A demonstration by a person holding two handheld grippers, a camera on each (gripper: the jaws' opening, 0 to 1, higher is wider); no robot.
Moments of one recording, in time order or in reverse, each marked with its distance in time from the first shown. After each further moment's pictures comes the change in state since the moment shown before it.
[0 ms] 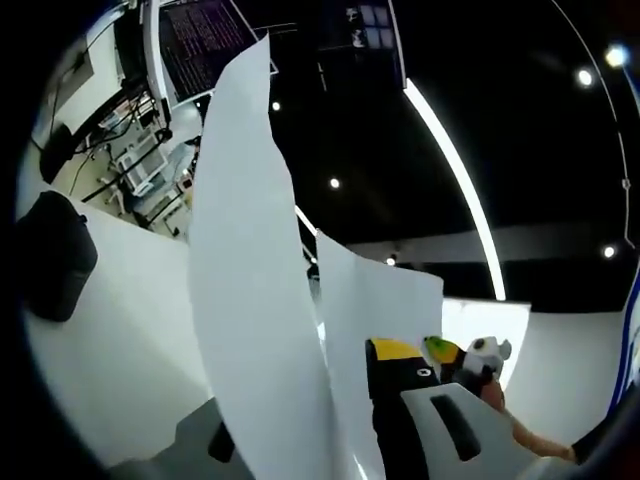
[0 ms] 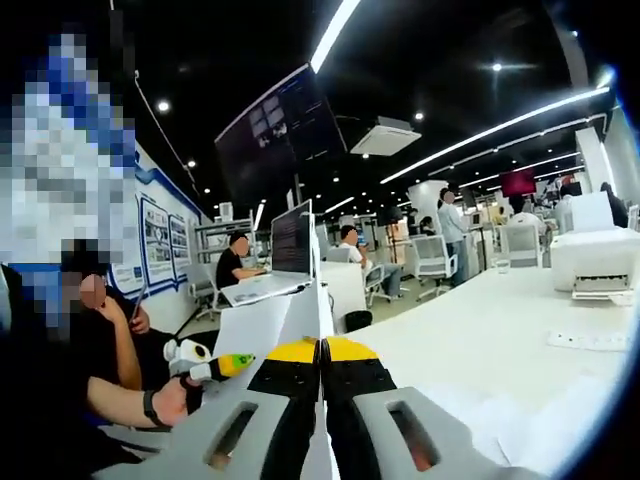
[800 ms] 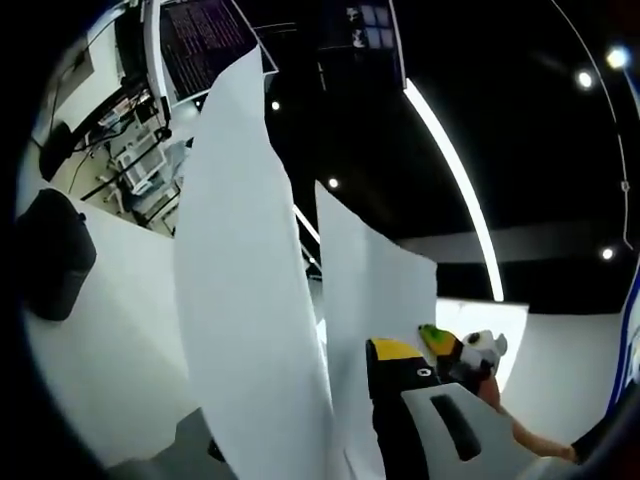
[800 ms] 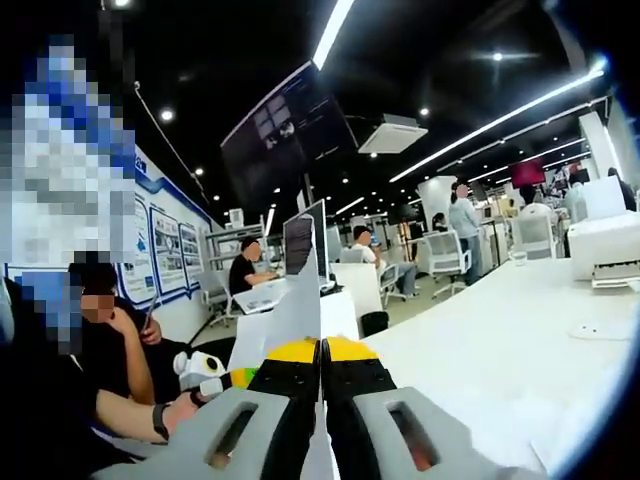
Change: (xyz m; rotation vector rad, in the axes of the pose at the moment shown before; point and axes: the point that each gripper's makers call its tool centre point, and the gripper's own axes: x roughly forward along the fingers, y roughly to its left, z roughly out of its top) left arm -0.001 -0.002 0.000 -0.011 -0.001 -0.007; right arm 0.026 0.035 -0.007 0.043 -0.006 0.053
